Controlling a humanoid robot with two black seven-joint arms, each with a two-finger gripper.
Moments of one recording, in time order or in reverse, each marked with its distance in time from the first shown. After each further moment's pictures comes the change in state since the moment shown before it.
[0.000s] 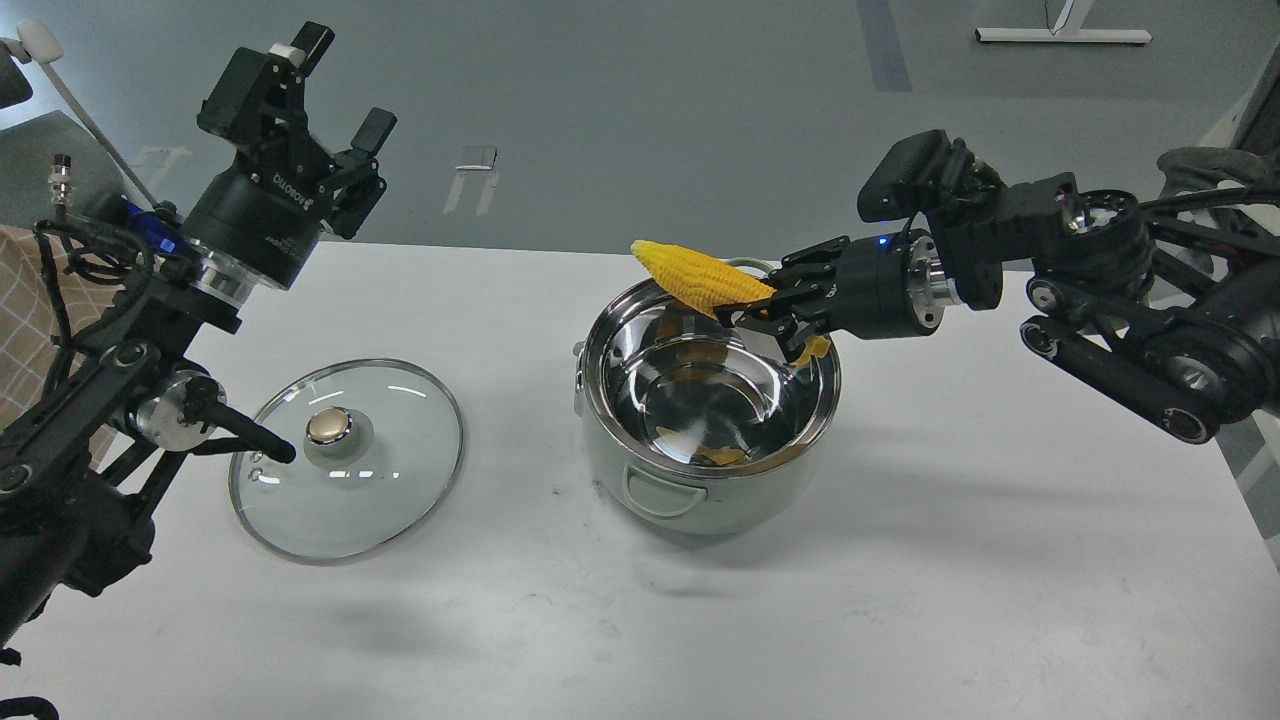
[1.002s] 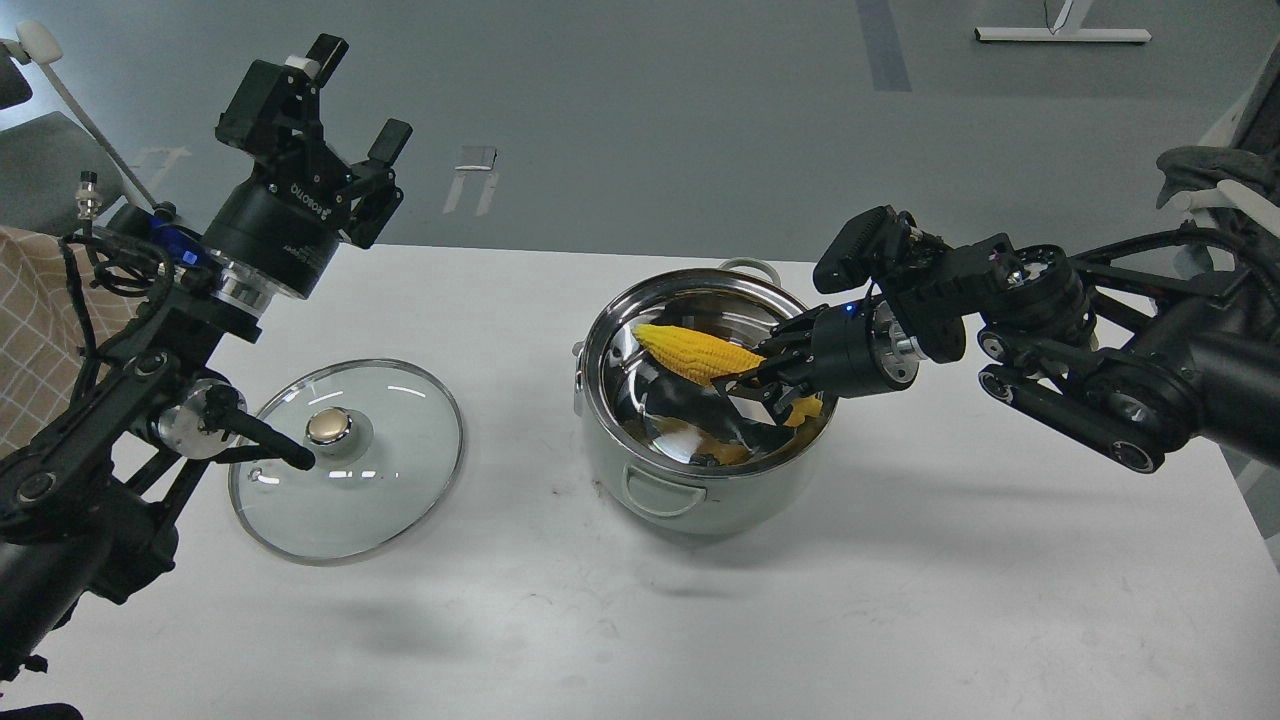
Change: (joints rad) left arm 0.011 -0.043 -0.005 0.000 0.003 0.001 0.008; right arm -0.009 0.030 -0.109 -0.026 -0.001 0.008 0.000
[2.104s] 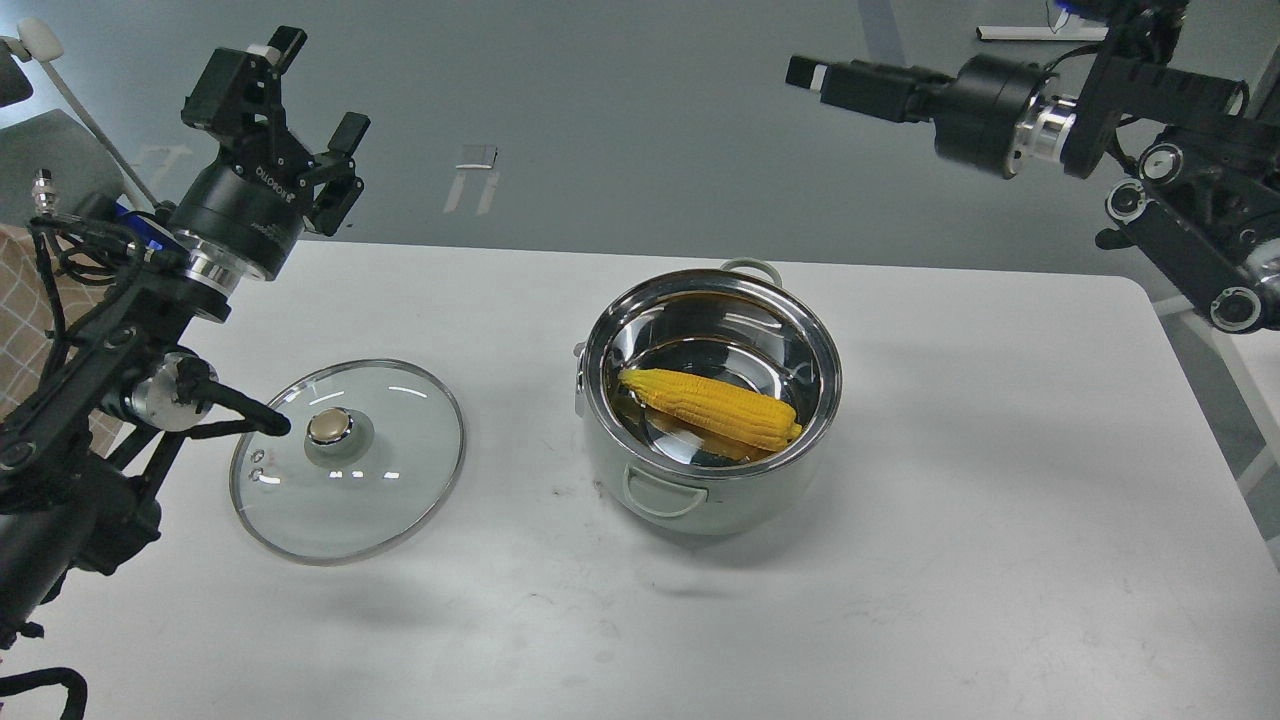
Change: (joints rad) left arm -0.148 -0.004 -0.047 0.259 -0.018 -0.066 0.121; right arm -0.014 0.005 0.571 -0.390 0.522 -0.062 0.000
